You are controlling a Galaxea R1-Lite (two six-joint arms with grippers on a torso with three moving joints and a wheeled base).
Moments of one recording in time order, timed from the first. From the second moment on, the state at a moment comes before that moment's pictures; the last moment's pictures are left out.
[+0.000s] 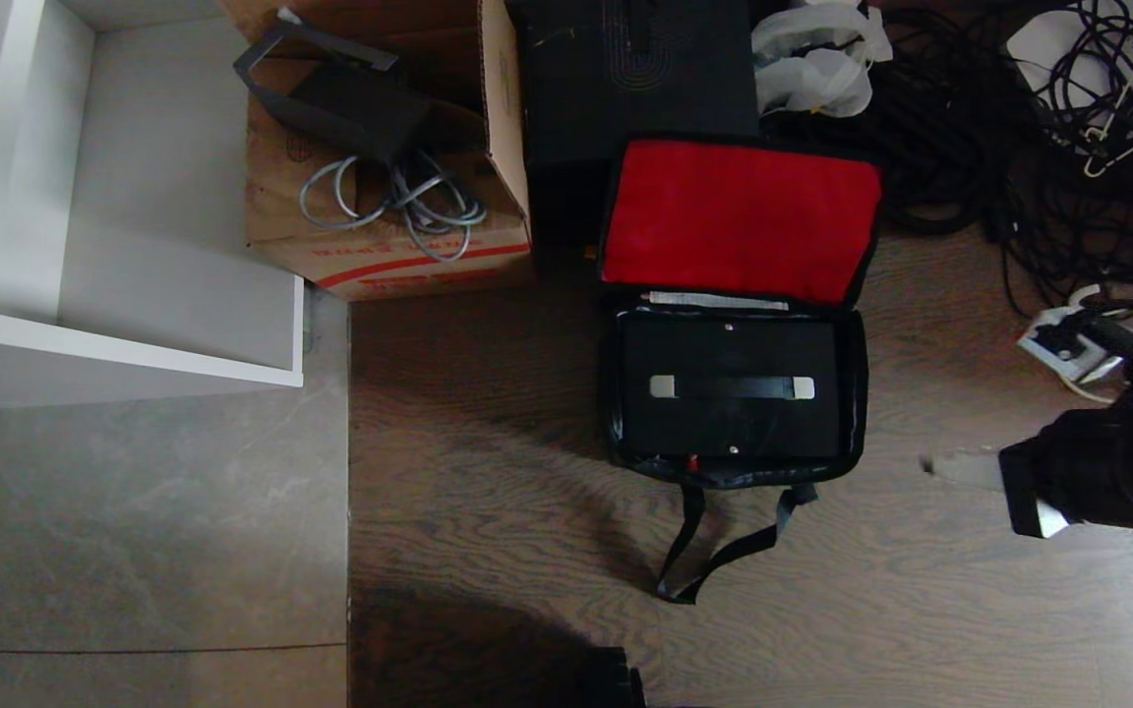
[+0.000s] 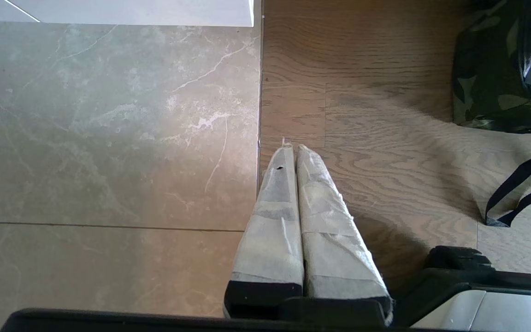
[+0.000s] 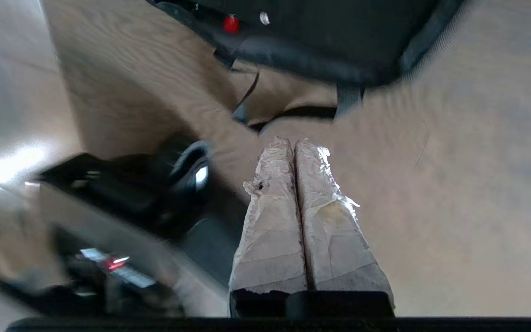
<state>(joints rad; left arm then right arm) 0.00 0.00 0.00 -0.02 0.02 -0.04 0.13 1.36 -0.73 -0.05 0.30 -0.12</state>
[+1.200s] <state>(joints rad) 0.00 0.00 0.00 -0.02 0.02 -0.04 0.56 1.84 -0.84 -0.68 -0.51 -0.86</state>
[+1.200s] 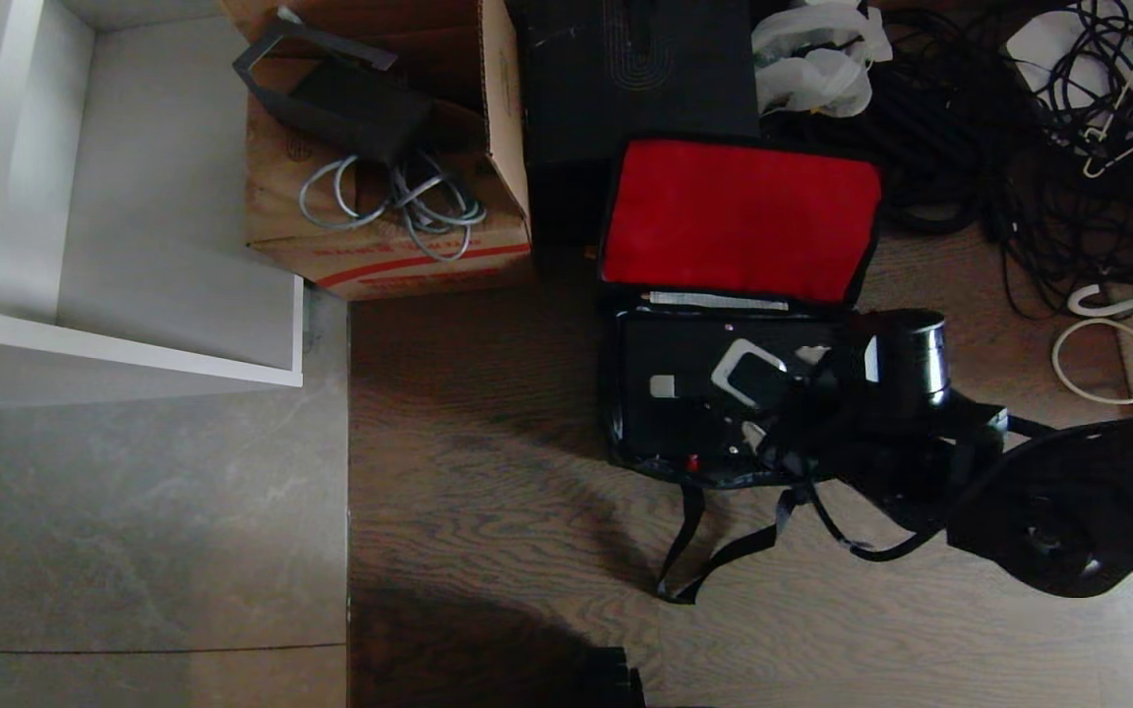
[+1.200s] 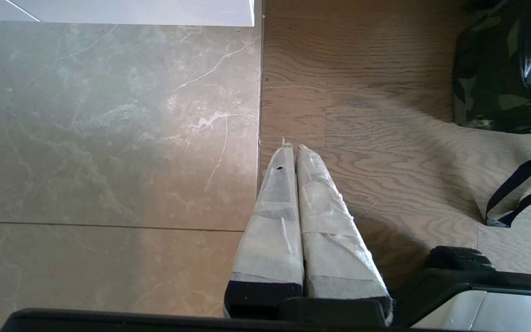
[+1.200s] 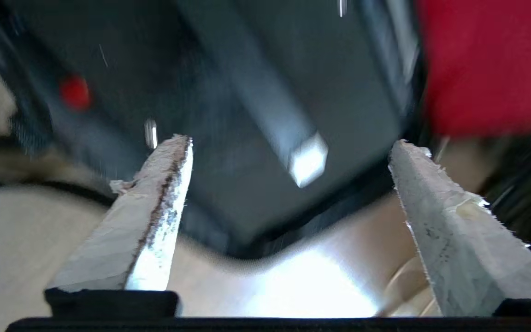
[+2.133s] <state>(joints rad) 0.00 0.00 0.00 -0.02 0.02 -0.04 0.59 2.06 -0.72 -1.27 -0.59 -1.46</state>
